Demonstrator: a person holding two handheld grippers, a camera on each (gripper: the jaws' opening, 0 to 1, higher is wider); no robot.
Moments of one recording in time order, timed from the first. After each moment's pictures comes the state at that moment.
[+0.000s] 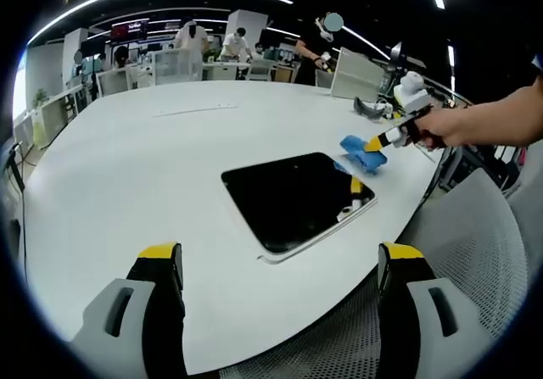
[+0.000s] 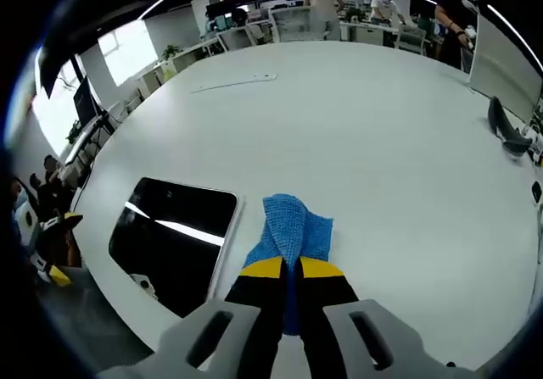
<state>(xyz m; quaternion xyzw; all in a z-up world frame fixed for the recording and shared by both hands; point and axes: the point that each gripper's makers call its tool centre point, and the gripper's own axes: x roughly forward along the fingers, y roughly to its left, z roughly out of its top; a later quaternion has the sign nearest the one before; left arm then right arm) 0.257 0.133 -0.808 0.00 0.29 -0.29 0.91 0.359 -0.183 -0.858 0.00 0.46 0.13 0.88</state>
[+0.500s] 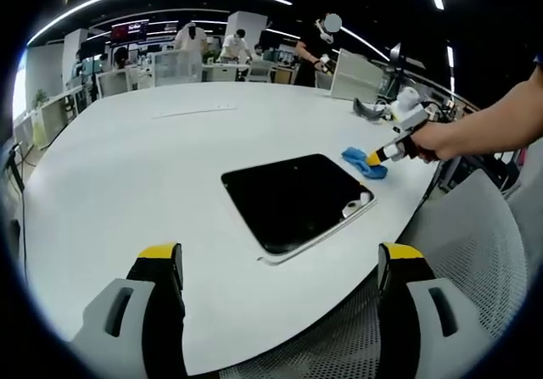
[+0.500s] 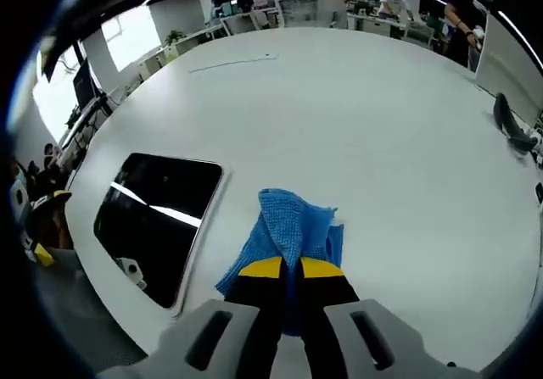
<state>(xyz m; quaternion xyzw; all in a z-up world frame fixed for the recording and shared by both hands) 0.257 0.133 -0.807 -0.01 0.29 -0.29 0.91 0.358 -0.192 -0.874 -0.02 0.47 0.14 0.87</state>
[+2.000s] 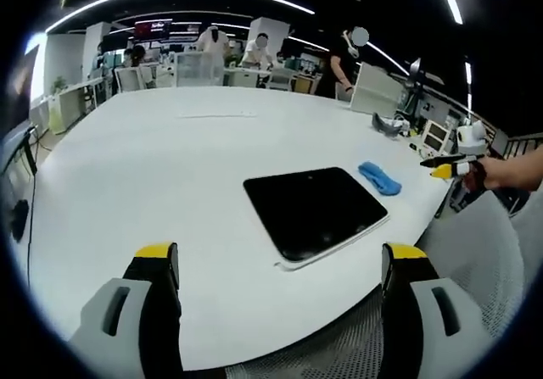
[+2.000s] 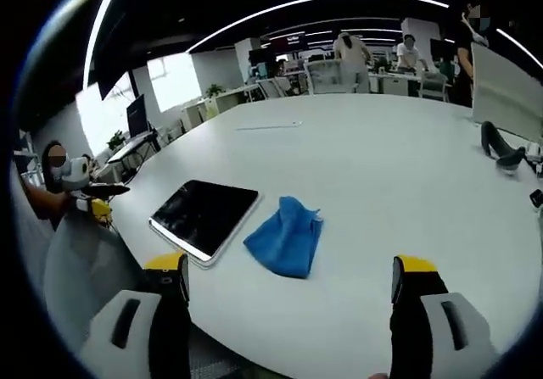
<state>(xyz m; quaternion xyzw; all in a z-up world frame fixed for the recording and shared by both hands) 0.267 0.152 -0.793 -0.03 0.27 -0.24 0.93 0.288 -0.236 -0.805 0.01 0.32 0.23 0.92</state>
